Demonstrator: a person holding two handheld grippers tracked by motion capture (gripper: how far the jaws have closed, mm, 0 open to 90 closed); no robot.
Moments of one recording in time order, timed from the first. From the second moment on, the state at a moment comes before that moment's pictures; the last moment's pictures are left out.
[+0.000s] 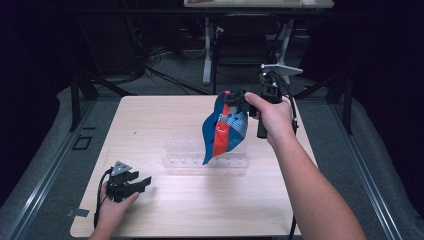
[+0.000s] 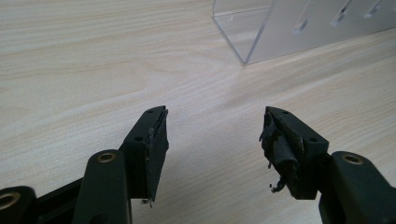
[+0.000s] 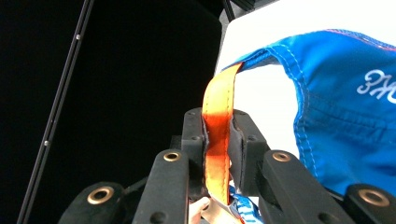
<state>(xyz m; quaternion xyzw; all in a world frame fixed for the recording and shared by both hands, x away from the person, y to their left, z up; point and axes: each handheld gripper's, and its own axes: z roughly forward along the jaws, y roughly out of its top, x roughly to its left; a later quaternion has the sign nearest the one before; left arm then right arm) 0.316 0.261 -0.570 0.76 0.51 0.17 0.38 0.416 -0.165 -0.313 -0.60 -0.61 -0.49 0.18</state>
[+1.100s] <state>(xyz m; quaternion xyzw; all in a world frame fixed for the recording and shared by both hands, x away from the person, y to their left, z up) 0.316 0.256 -0.567 0.76 0.50 0.17 0.38 0.424 -0.139 -0.346 -0.59 -0.62 -0.48 0.20</state>
